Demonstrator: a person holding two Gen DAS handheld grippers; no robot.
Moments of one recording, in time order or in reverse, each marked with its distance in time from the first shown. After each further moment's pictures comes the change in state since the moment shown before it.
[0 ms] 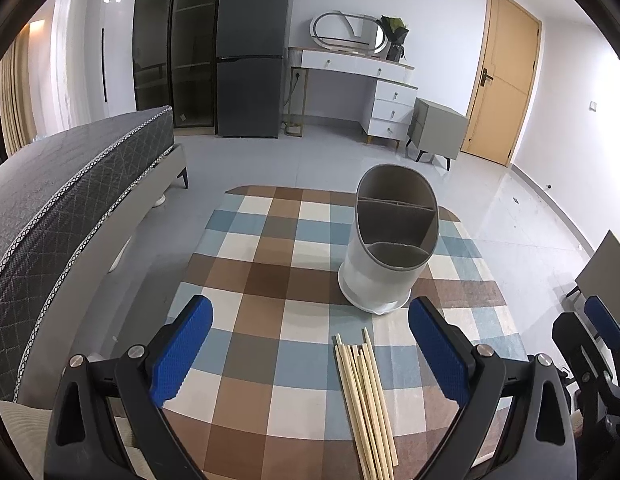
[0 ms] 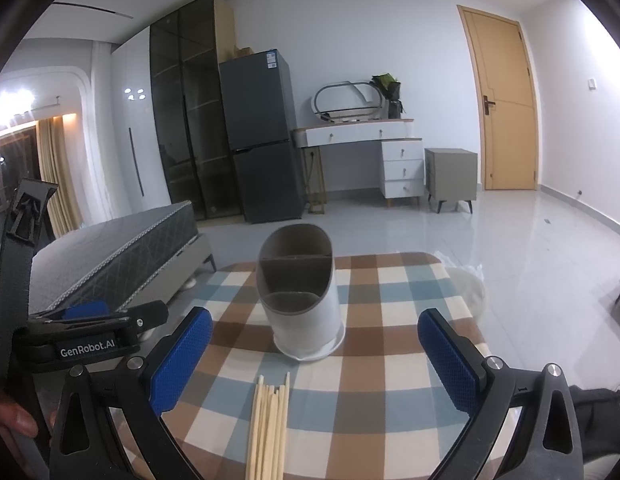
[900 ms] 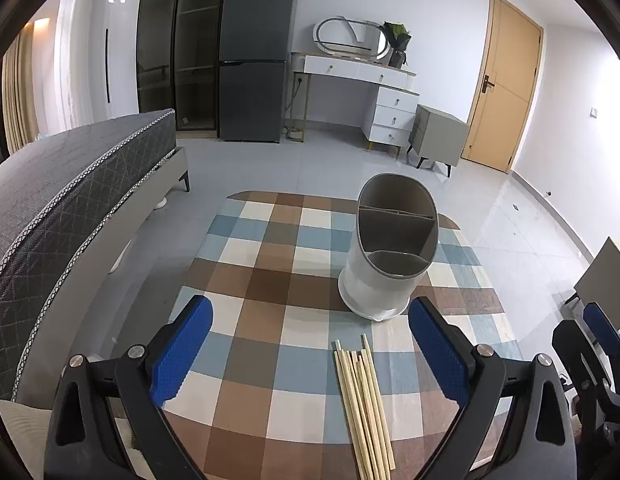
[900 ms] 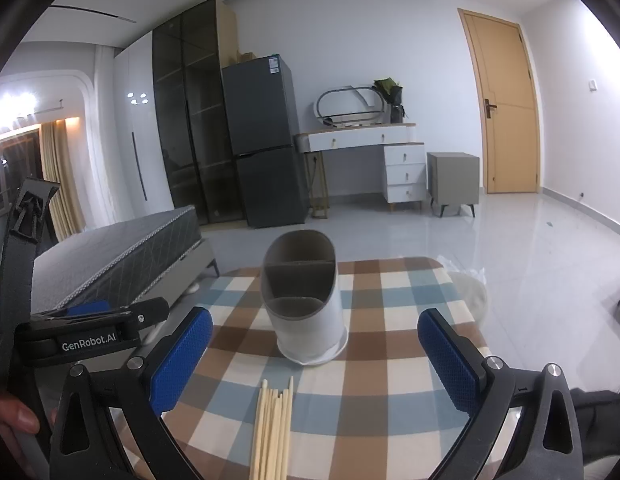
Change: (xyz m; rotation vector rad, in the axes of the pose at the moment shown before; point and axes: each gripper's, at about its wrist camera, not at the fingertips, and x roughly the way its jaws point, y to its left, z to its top) left arm -0.002 0.003 0.004 -0.013 -0.019 0.001; right arm -0.001 0.002 0.001 0.002 -0.019 0.011
